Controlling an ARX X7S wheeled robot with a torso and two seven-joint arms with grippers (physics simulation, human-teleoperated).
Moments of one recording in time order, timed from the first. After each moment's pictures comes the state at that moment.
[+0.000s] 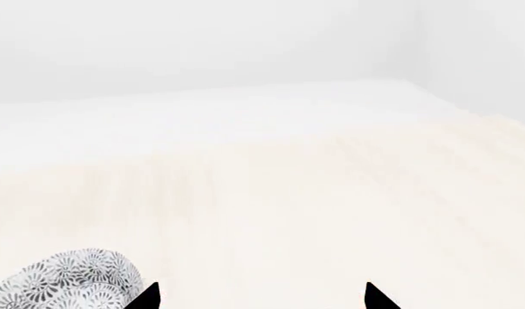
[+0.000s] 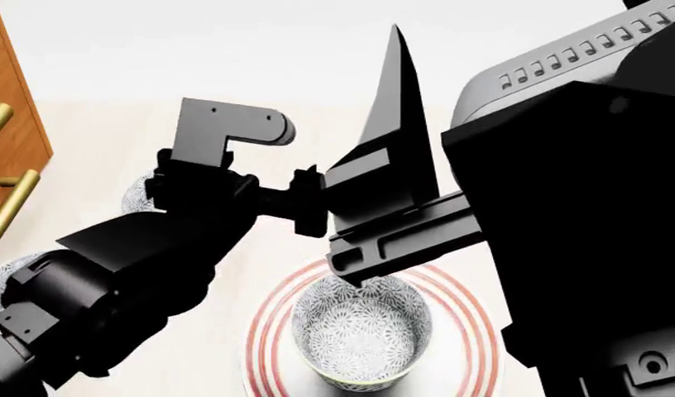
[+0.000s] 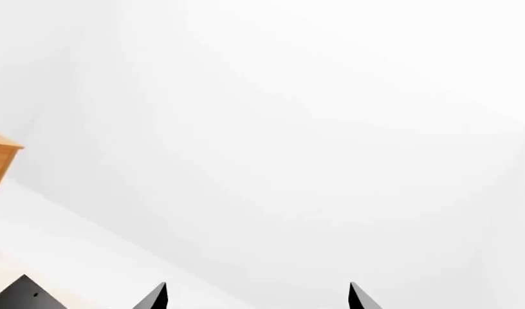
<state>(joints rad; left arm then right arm) -1.26 -0.09 1.17 -0.86 -1.19 -0.20 -0.30 1.53 0.94 -0.60 -0.86 1.69 0.99 1.13</state>
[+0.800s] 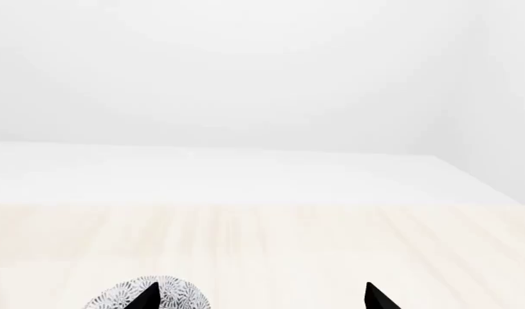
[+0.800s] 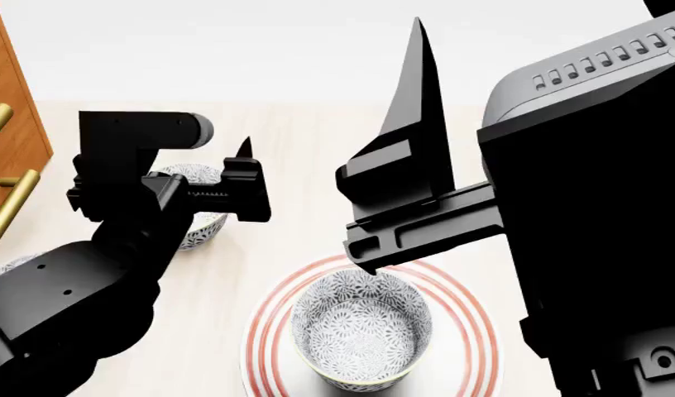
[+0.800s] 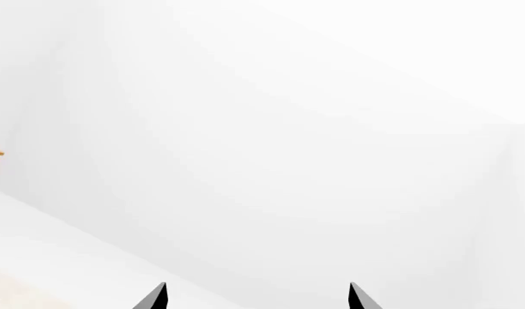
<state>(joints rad) -1.12 -0.35 1.12 -0.40 -1.16 -0.05 -0.57 1.46 0.96 -0.59 -0.87 1.61 0.95 1.10</state>
